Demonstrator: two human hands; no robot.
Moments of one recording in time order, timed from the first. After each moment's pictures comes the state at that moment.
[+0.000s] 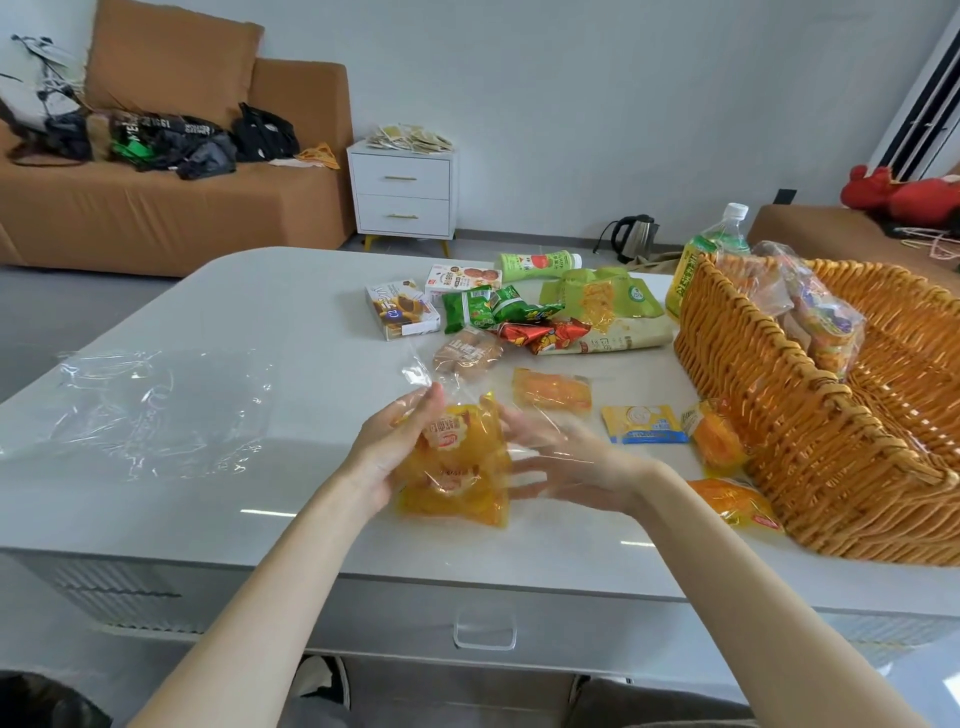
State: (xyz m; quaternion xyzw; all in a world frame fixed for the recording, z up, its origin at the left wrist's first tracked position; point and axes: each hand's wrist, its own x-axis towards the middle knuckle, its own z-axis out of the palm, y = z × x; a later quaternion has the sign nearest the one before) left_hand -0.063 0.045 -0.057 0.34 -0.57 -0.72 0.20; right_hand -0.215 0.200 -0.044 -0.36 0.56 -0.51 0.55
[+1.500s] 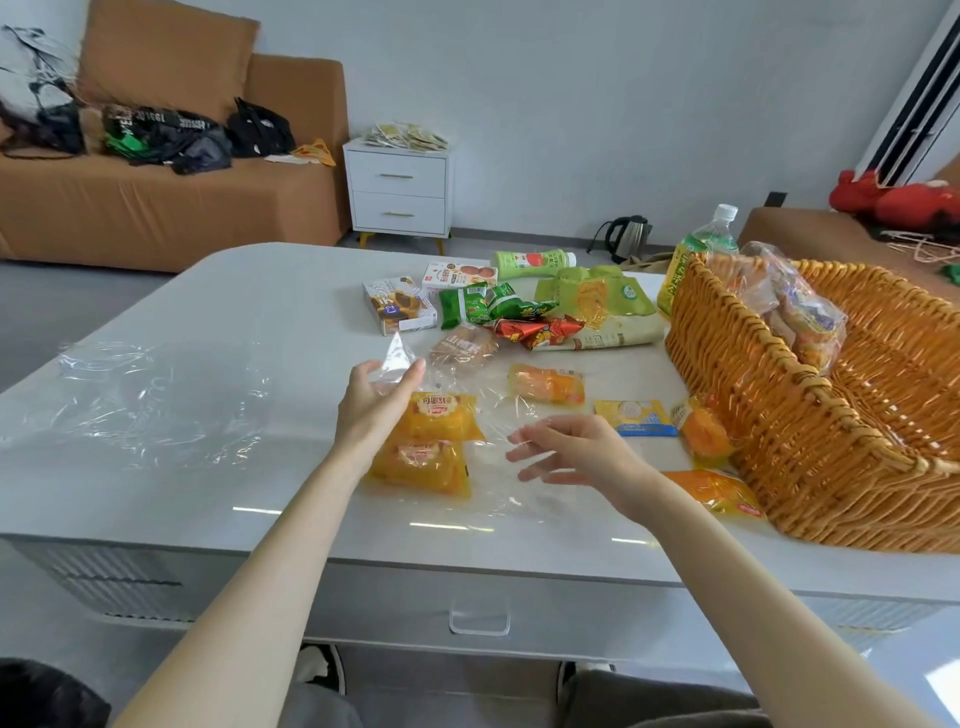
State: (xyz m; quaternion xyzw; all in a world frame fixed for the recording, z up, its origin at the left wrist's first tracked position) left_hand -0.068 0.023 -0.050 0.46 -0.66 -0.52 0.28; right_hand -0.195 0.221 -0.024 -0.32 0.73 -0.46 0.38
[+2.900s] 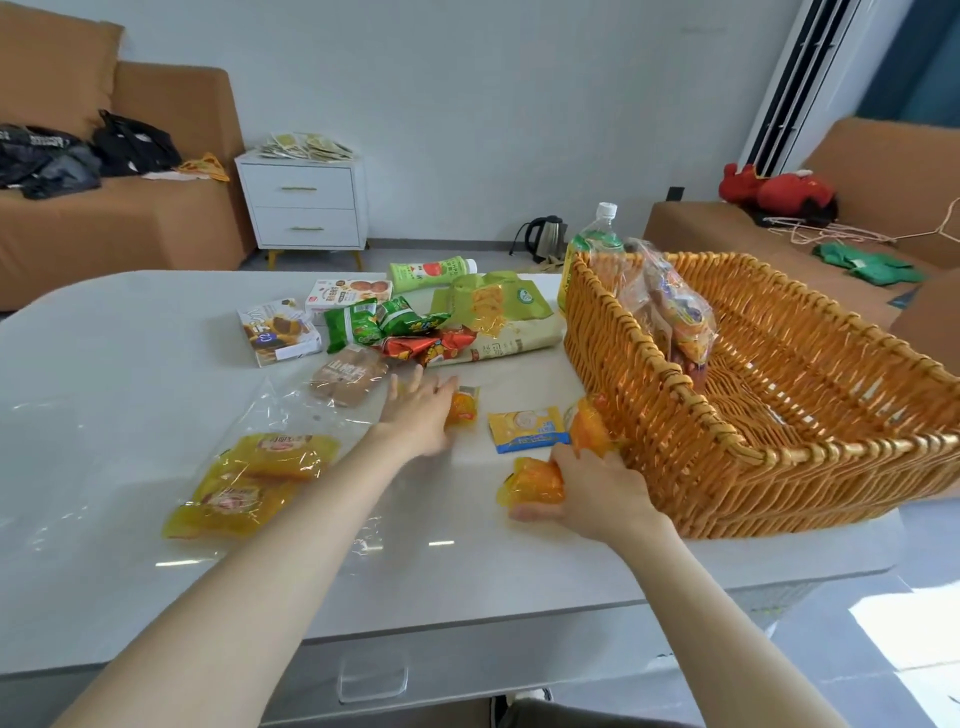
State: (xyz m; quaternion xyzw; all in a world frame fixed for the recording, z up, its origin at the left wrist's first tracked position) left_hand -0.228 0.086 -0.055 0.20 -0.98 -0.02 -0.02; right_hand -0.273 0.299 -0.049 -0.32 0.94 0.00 0.11
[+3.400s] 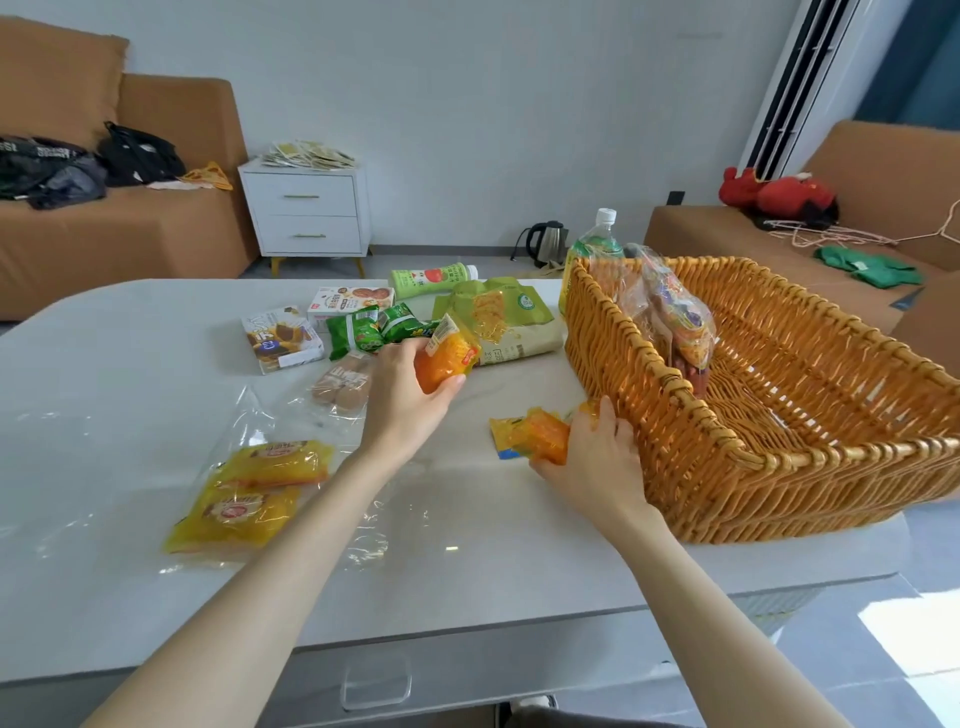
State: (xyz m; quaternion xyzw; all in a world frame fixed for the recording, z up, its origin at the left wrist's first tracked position) left_hand -0.202 0.100 -0.025 0.25 -0.84 -0.32 0.36; right_hand -0.287 0.280 -0.050 -0.25 0.97 -0.07 -0.02
